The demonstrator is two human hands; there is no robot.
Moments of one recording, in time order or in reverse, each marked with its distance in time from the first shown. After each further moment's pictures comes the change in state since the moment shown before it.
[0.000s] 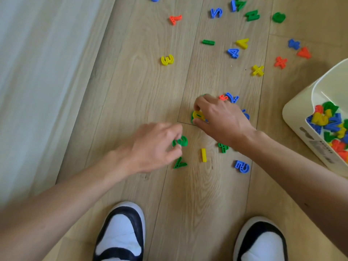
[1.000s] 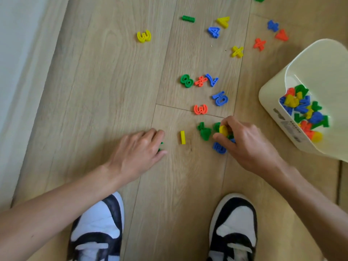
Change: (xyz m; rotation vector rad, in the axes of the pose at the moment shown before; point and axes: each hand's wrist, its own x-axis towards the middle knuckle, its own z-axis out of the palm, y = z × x) left_hand -0.033 0.028 0.056 0.286 0.058 -0.027; right_hand -0.127 0.036 -0.004 0.274 -0.106 0.320
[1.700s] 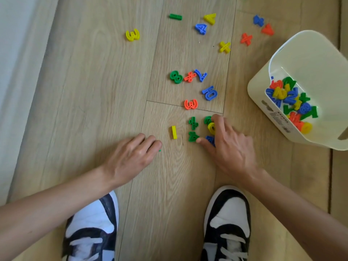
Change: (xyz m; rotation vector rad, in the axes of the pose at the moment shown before) left_hand -0.016 0.005 0.019 0.111 0.157 0.269; right_hand -0.019 -0.003 0.037 -0.317 0.162 0.060
